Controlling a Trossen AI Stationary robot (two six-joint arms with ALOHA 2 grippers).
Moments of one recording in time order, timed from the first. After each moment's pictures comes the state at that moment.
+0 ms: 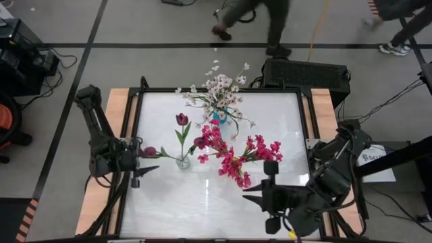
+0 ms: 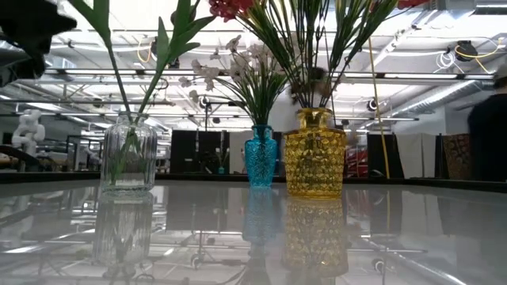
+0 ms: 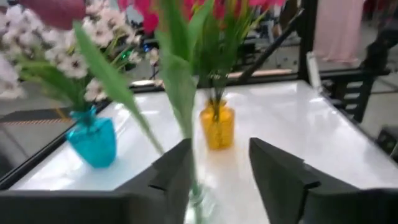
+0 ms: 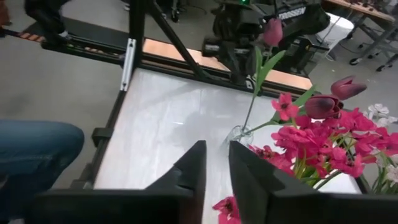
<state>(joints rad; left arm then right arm) -1.14 0.53 0.25 0.02 -1.19 -0.17 0.78 1.71 1.98 -0.98 0.76 0.32</state>
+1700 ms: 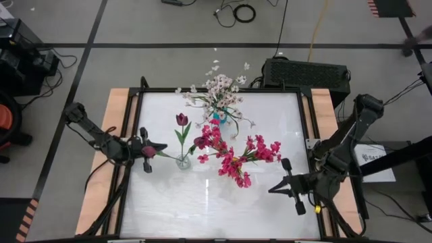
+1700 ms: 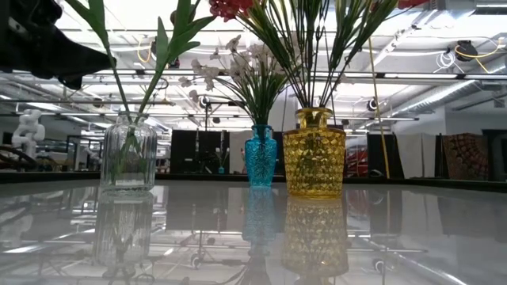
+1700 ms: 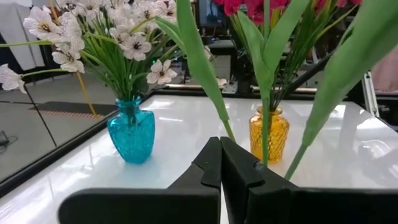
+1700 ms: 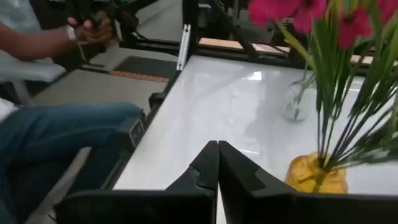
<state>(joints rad) -0.66 0.24 0.03 0.20 -0.86 0.02 0.92 1.03 0.71 -0.10 0.66 0.32</state>
